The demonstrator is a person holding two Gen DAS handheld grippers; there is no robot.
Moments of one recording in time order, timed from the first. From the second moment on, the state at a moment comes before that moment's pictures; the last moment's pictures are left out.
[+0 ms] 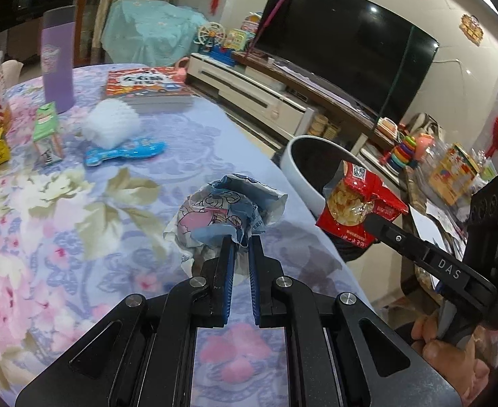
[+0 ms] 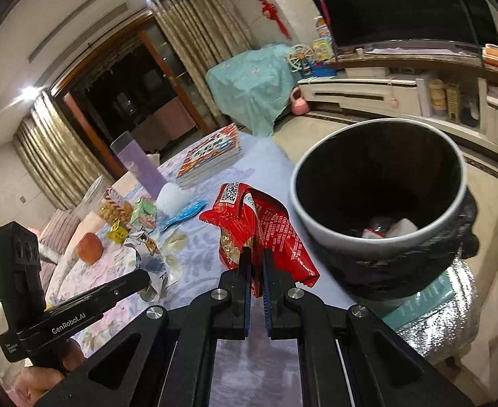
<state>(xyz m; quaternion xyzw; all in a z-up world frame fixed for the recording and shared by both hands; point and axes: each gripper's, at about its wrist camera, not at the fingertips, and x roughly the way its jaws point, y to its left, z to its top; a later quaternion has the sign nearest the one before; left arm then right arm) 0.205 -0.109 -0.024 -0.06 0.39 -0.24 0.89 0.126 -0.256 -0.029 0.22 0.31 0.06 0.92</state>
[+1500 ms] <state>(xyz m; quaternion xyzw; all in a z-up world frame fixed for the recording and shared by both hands) 0.249 -0.271 -0.005 0.03 0.39 -0.32 0.86 0.138 -0.364 -0.016 0.23 0.30 -0.02 0.93</state>
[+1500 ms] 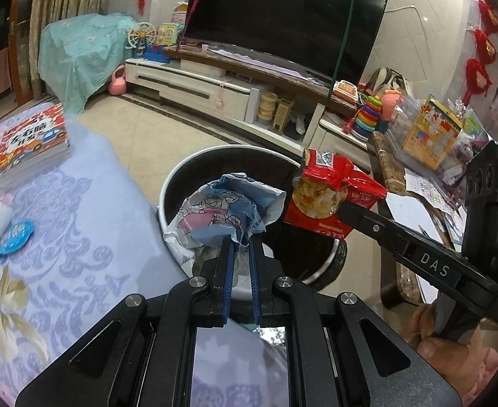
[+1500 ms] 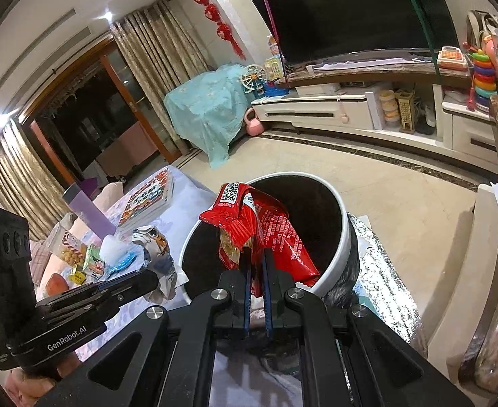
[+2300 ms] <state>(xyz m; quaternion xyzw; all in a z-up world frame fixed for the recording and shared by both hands) 0.264 -0.288 -0.014 0.04 0.40 -0.32 0.86 0.161 -0.383 -0.024 0.24 0.33 -0.02 0.91</state>
